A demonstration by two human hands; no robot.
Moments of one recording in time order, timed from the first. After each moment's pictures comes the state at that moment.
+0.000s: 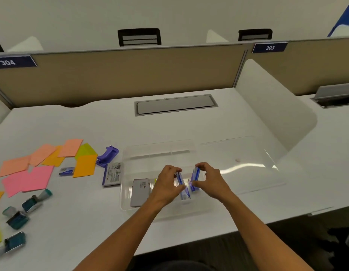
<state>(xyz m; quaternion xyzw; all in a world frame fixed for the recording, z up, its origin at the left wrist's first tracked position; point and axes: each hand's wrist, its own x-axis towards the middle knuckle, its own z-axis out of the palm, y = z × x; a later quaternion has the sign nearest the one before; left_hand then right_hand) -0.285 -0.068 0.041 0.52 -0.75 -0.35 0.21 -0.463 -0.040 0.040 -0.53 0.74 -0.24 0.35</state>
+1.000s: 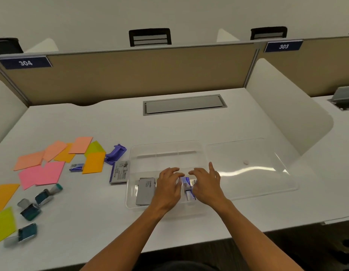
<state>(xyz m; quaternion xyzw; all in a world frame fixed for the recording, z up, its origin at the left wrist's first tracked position) -0.273 -0.063 0.009 0.53 -0.77 -0.25 0.25 -0.434 -0.046 0.030 -0.66 0.72 -0.10 0.21</state>
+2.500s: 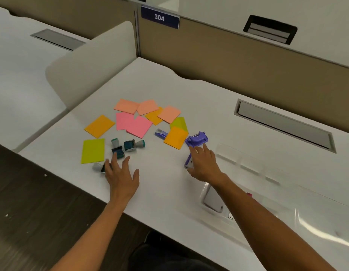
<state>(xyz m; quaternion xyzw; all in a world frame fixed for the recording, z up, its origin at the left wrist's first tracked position) 0.055 -0.012 -0.036 0.88 -0.41 -0.08 0.20 -0.175 -0.161 0.034 -0.86 0.49 0.09 0.13</state>
